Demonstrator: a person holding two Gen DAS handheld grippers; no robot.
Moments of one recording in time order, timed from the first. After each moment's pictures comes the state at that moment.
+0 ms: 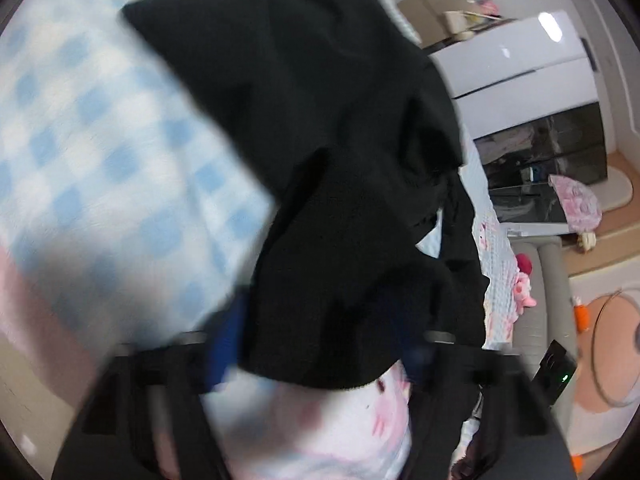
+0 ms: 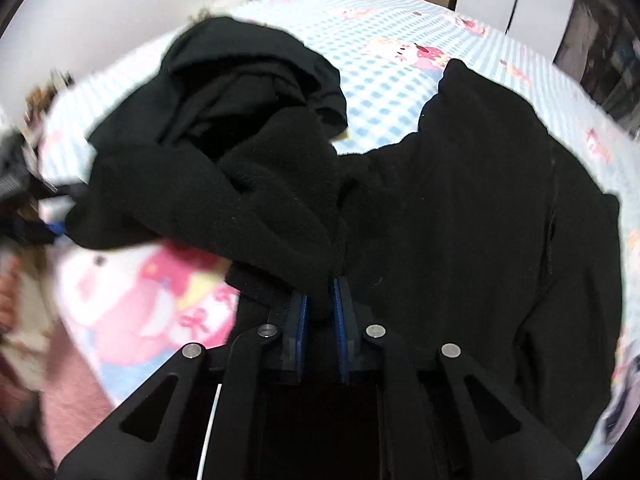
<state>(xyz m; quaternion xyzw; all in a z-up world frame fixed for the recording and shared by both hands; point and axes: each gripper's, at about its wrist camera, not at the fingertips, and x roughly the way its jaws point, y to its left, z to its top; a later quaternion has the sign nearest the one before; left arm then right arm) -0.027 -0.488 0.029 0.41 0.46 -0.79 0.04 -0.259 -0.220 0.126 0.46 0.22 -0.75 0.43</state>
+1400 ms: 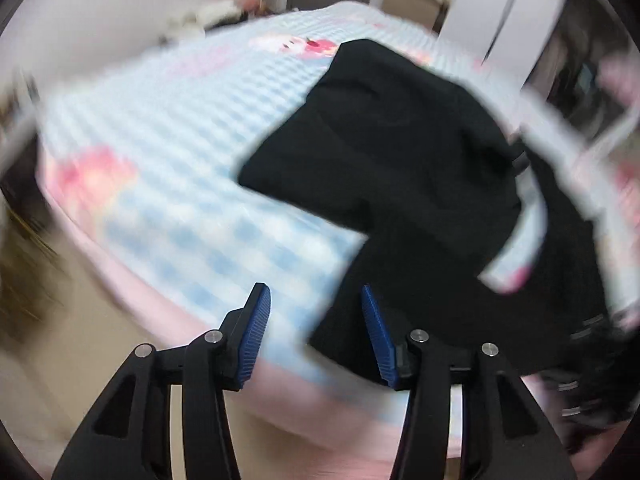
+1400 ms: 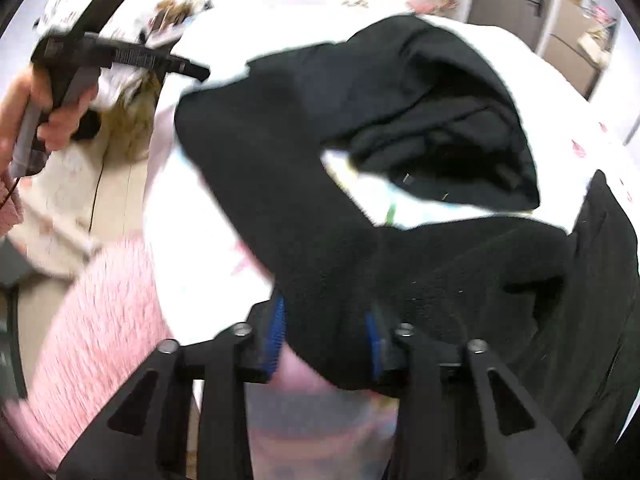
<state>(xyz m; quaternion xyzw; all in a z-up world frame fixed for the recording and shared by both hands) -0.017 -0.499 0.082 0.45 0.25 -0.85 0.14 -0.145 -0.293 0.112 0.35 0.35 -0.61 0.62</state>
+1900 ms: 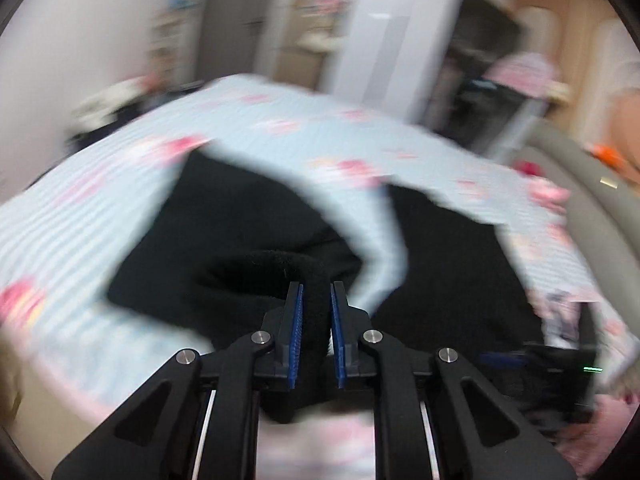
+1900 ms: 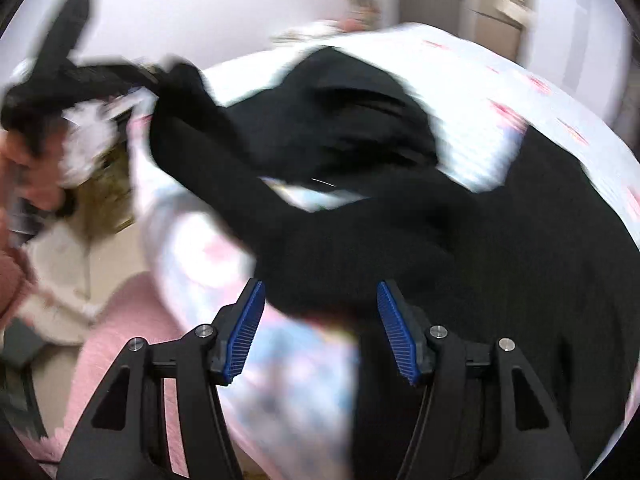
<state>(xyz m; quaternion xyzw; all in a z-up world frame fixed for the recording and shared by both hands) -0.071 -0.337 0.221 0.32 0.14 -0.94 -0.03 -0.215 -0.183 0.159 0.39 0.23 -0.74 0.50</state>
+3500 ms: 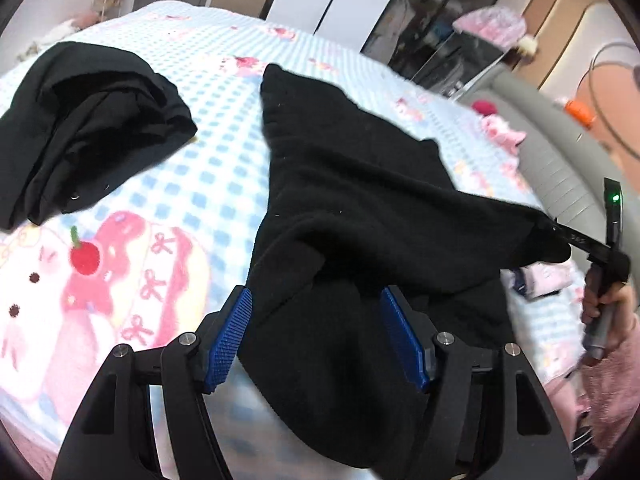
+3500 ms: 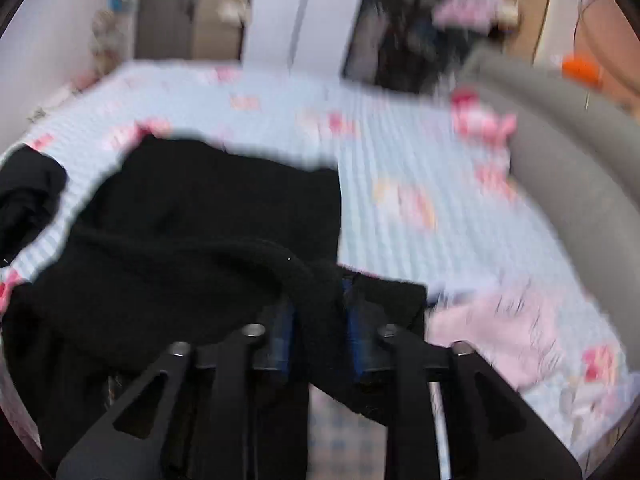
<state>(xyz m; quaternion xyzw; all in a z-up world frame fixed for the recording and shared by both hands) -0.122 -0.147 0.080 0.42 0.19 -0.89 -0.05 -0.438 0.105 0.208 0.40 0.13 -0.90 0.14</state>
